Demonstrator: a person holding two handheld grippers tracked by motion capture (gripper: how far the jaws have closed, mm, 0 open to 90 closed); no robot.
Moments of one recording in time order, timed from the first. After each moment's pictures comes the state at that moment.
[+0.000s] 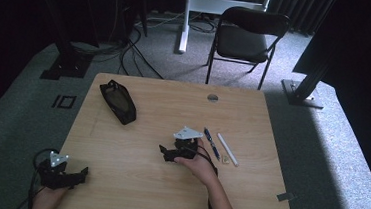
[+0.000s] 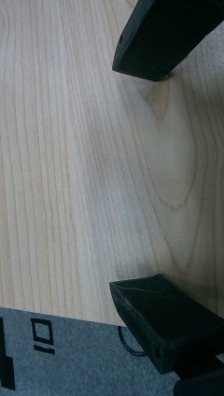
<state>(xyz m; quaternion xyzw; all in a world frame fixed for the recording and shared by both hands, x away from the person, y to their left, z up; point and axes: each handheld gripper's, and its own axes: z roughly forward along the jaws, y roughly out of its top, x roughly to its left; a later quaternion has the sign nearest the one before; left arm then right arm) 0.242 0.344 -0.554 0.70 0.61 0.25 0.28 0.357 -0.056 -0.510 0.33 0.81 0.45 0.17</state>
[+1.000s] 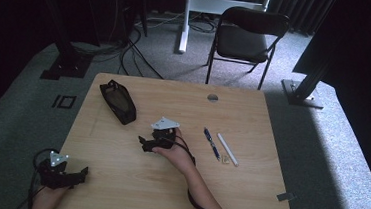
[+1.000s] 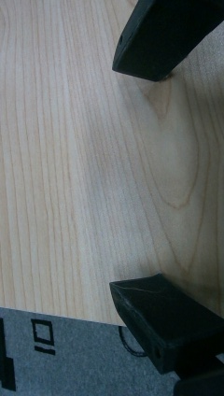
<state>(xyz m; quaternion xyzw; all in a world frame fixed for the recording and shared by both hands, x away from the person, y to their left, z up) 0.243 0.344 -0.554 0.70 0.61 0.25 0.28 0.382 0.013 -0.507 0.31 0.81 0.47 0.16</state>
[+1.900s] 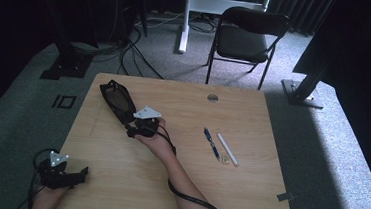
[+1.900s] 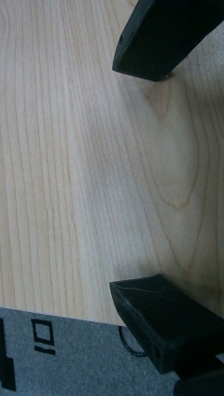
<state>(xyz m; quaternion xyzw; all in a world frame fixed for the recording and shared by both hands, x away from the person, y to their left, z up) 0.243 0.345 -0.554 0.70 0.61 0.25 0.28 0.410 0.071 -0.499 0.30 0.79 0.50 0.19</state>
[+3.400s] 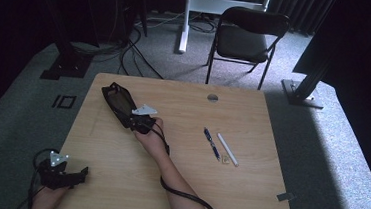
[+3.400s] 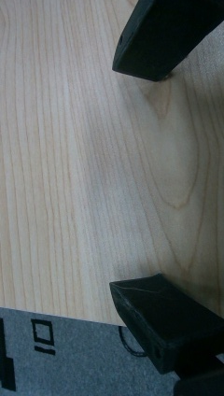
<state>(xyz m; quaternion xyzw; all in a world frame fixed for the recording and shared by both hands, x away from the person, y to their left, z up) 0.243 0.344 -0.554 0.70 0.61 0.25 0.28 0.429 0.085 -0.518 0.35 0.79 0.47 0.18</state>
